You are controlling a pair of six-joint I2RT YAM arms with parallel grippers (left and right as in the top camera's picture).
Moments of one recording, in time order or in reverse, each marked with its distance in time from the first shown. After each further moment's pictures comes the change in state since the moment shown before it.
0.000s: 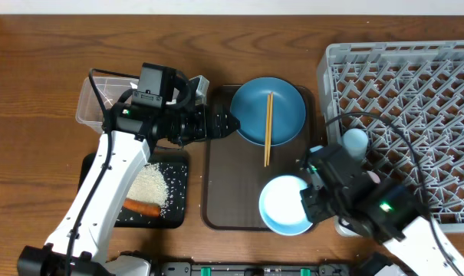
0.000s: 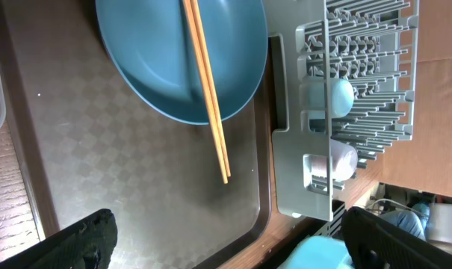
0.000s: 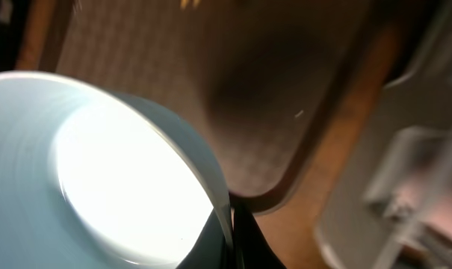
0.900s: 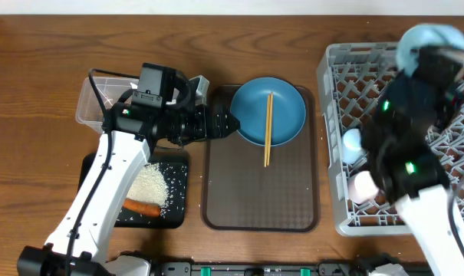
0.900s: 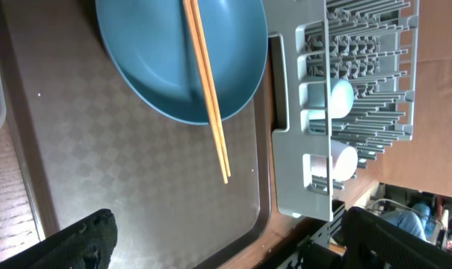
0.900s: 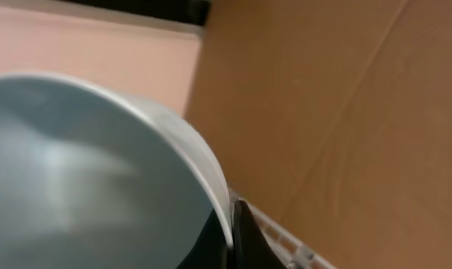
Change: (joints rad) left arm 0.000 0.000 0.000 -0.001 0.000 0.000; right arm -0.393 0.178 0.107 1.162 1.241 -0.521
